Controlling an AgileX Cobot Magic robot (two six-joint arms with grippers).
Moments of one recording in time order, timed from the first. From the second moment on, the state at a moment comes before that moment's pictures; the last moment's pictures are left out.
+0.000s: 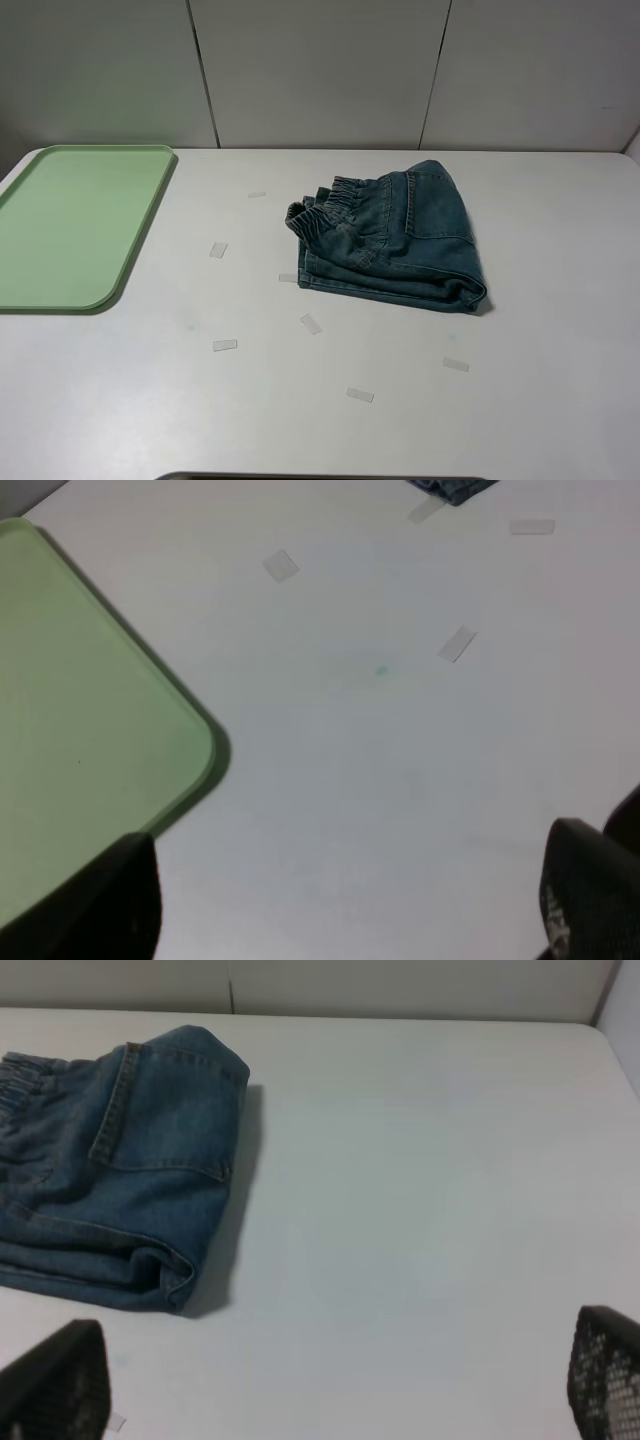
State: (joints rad) left arm -0.55 -0.01 -0.48 0.09 1.08 0.24; right arm 0.01 -0.01 -0.50 0.01 1.02 -0.08
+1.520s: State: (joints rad) left arm -0.55 0.04 -0.52 0.26 0.90 -0.12; right arm 0.01 -0.01 -0.50 0.01 1.02 -0.08
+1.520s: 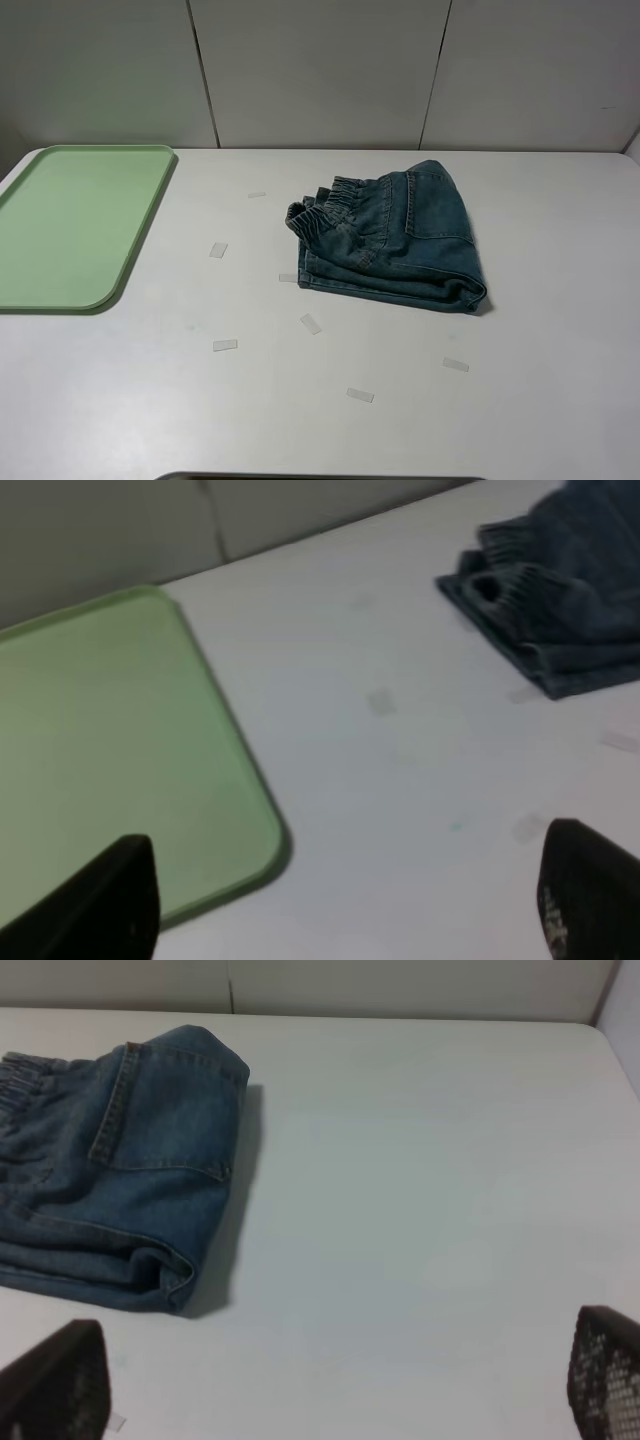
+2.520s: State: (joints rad) left arm -0.55 1.27 -0.72 -0.47 0.22 0.06; right arm 0.01 -0.01 -0.50 0.01 1.02 -0.08
